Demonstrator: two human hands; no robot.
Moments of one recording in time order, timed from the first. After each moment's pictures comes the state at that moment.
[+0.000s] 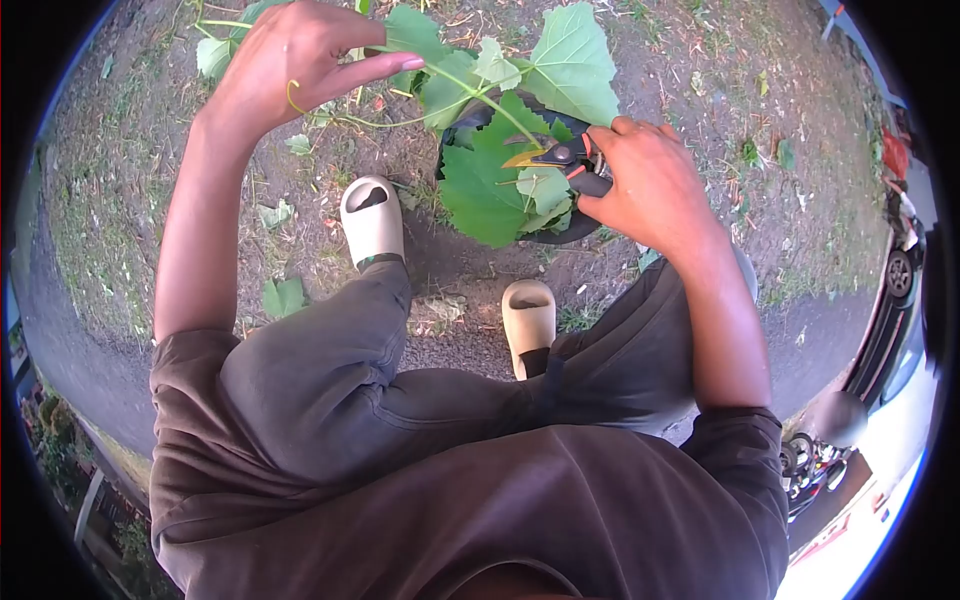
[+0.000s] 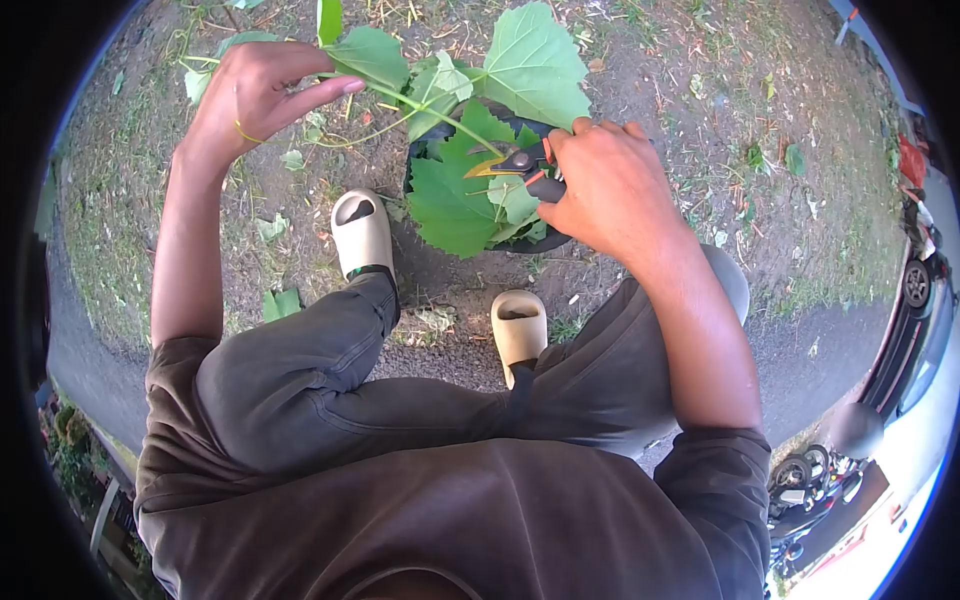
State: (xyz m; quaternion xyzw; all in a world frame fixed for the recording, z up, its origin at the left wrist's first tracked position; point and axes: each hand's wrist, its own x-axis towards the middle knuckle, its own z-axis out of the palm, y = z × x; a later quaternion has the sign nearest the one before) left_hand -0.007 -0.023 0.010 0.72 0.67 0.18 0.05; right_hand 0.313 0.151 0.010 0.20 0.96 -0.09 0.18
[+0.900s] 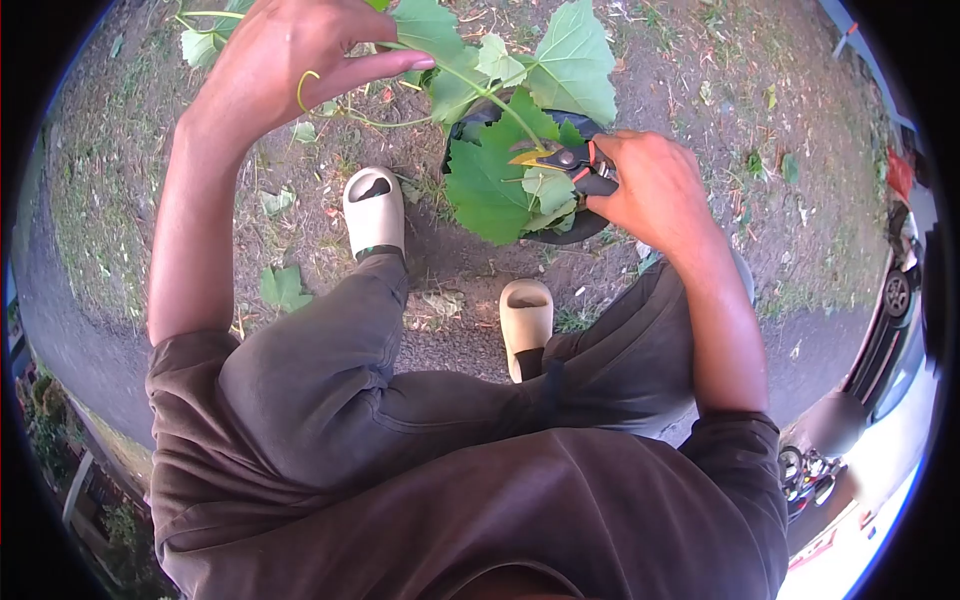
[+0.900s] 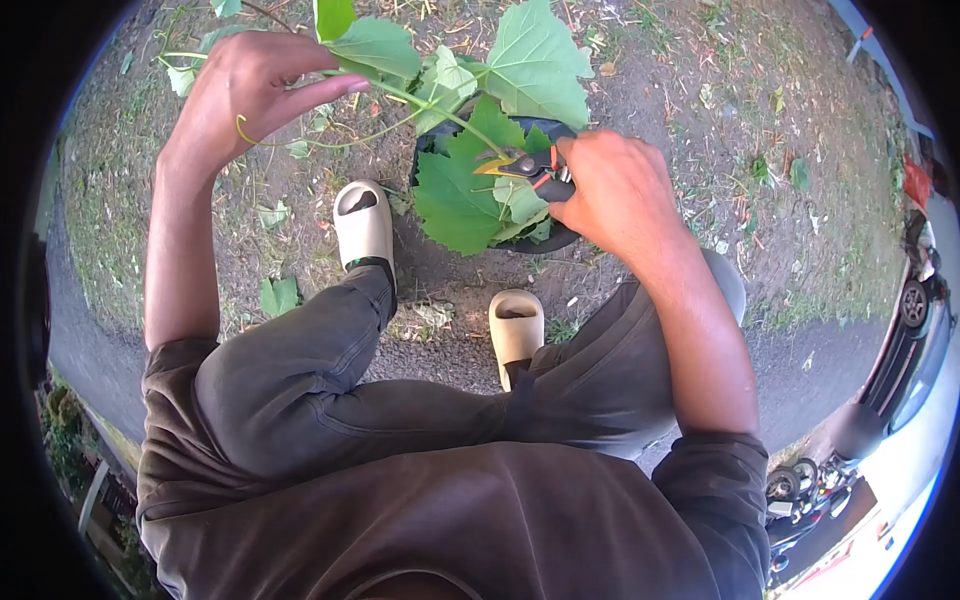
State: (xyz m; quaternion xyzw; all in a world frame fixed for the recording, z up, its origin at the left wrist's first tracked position) left_hand 0.011 -0.032 0.037 0.71 0.68 0.16 0.03; right_hand 0.313 0.155 0.002 0.21 0.95 -0.14 0.17
